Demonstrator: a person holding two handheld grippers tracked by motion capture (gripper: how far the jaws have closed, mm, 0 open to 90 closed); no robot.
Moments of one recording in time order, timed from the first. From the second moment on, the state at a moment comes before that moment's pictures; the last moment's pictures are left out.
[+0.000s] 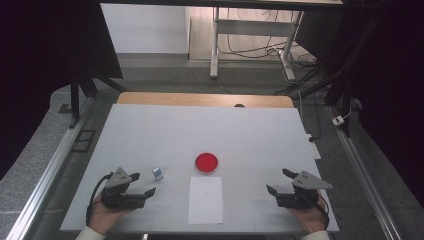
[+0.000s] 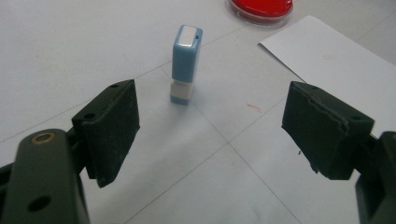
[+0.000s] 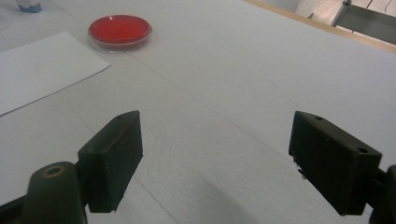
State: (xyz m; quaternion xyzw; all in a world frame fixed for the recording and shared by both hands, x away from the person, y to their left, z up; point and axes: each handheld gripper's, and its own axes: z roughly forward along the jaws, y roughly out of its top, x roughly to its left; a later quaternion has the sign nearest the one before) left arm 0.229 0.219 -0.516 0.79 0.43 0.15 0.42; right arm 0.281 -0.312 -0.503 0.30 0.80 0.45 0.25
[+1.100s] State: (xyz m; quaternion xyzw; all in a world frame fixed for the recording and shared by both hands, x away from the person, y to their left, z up) left arm 0.228 0.219 -0.506 0.78 0.43 0.14 0.42; right arm 0.281 -0.309 -0.506 0.30 0.81 0.45 0.23
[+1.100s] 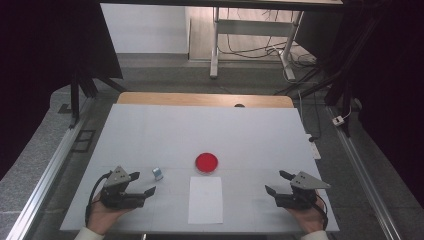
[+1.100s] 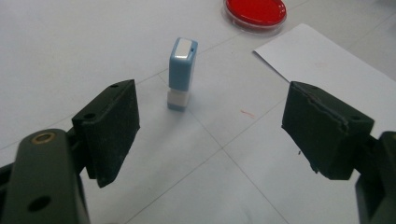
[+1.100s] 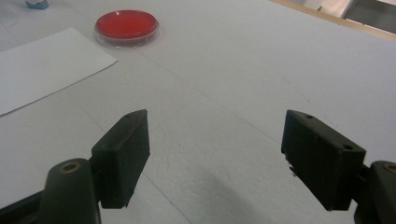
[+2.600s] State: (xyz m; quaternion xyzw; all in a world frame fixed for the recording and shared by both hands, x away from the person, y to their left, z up) left arm 0.284 0.196 -0.501 0.82 0.41 0.14 0.38; right arm 0.278 -0.306 -0.509 0.31 0.81 0.44 0.23
